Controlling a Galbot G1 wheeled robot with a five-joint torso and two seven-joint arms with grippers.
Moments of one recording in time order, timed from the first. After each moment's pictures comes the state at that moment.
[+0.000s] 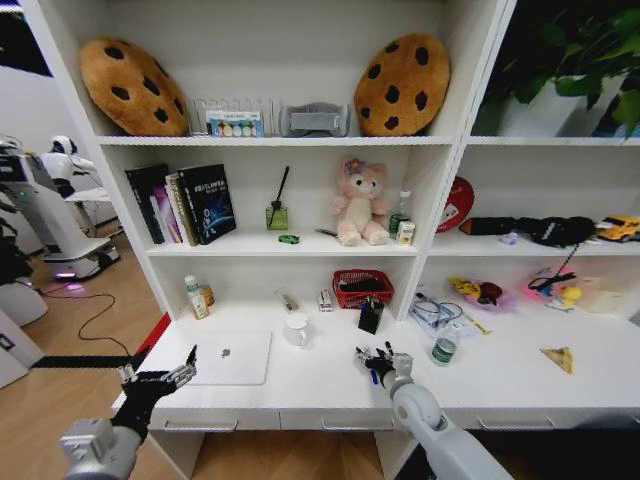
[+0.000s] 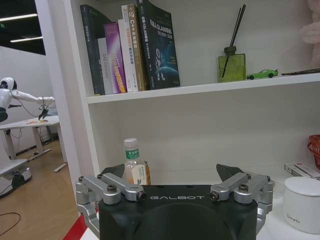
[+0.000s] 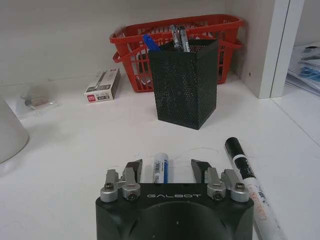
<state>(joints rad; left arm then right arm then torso) 1.95 -1.12 -0.87 -2.50 -0.48 0.24 -0.23 -1.17 1.04 0.17 1.77 0.77 -0.38 0.40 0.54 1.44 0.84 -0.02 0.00</state>
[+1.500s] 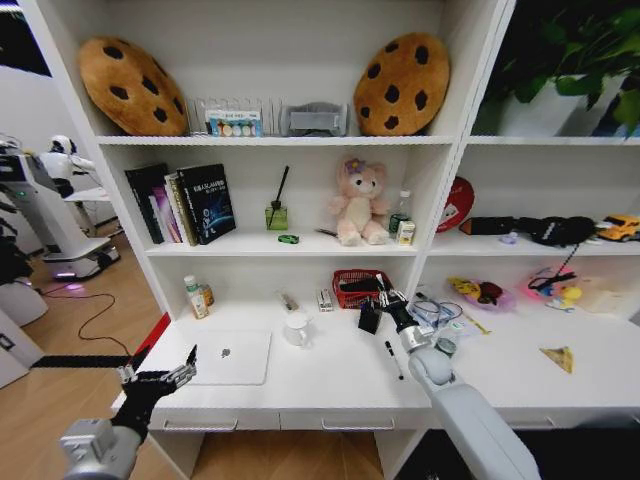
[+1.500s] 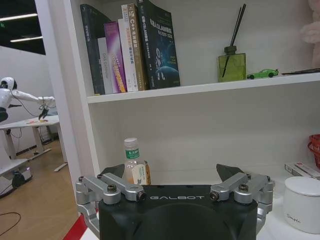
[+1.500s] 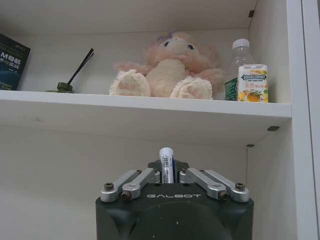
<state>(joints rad) 1.95 -1.12 -0.87 -2.50 -0.48 0.24 -0.23 -0.87 1.11 0.27 1.39 0.37 0.42 -0.05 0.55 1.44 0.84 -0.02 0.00</state>
